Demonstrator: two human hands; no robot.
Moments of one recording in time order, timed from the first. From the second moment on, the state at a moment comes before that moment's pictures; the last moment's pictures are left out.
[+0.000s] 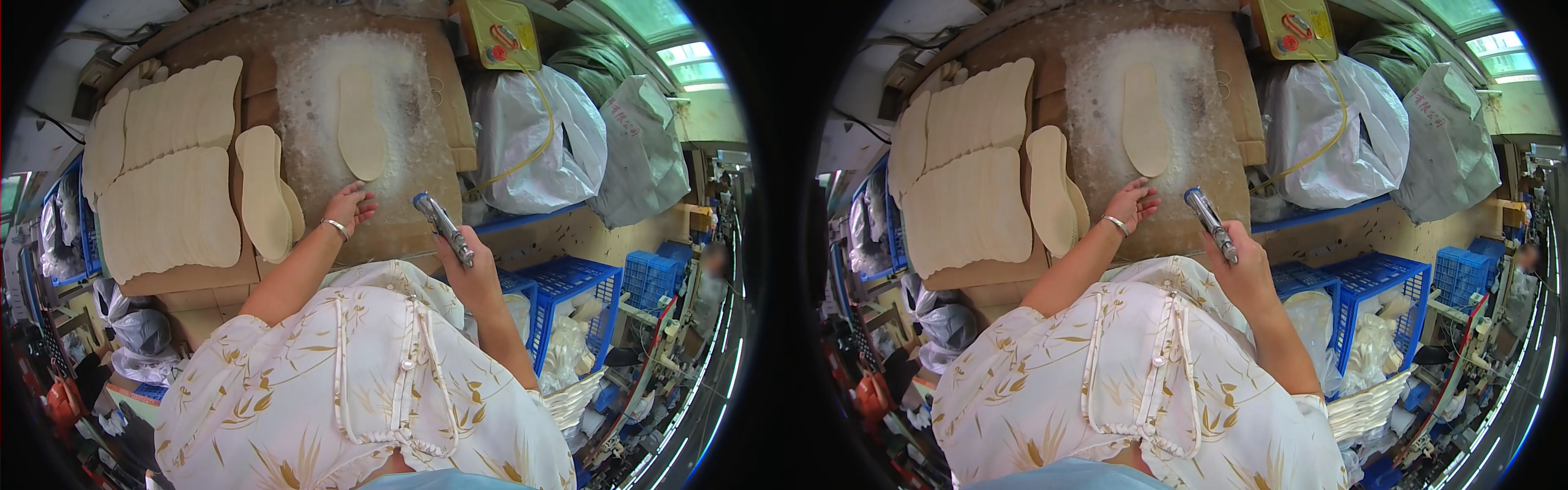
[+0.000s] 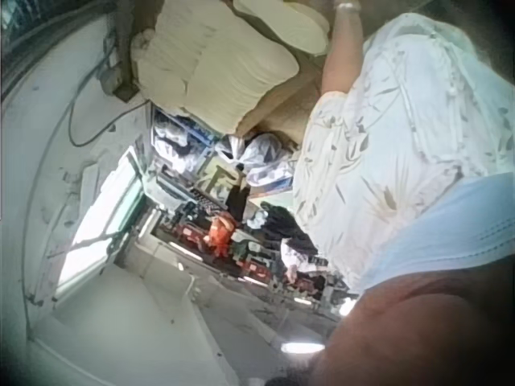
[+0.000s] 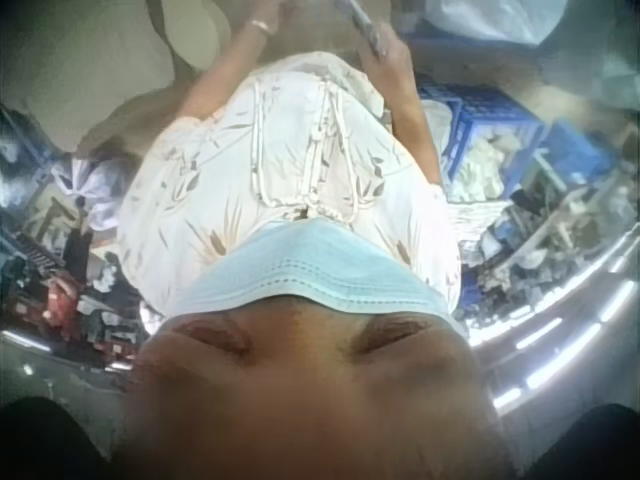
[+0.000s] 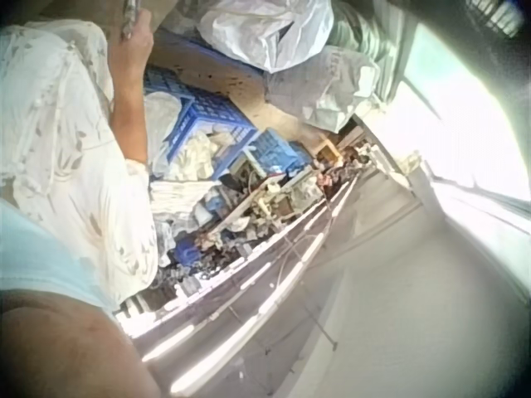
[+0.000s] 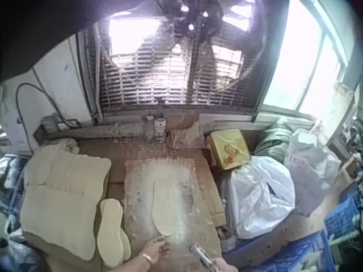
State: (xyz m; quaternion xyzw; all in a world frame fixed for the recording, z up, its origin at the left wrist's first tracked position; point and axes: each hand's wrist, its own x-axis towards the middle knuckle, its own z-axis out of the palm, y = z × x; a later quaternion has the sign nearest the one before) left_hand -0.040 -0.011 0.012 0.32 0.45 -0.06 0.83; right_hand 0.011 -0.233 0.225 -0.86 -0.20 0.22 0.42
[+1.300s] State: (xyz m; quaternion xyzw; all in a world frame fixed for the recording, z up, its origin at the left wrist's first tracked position) left_hand 0.026 -0.005 0.024 0.46 0.59 0.04 0.66; right_hand 0.030 -0.252 0.179 -0.81 -0.13 0.25 0.52
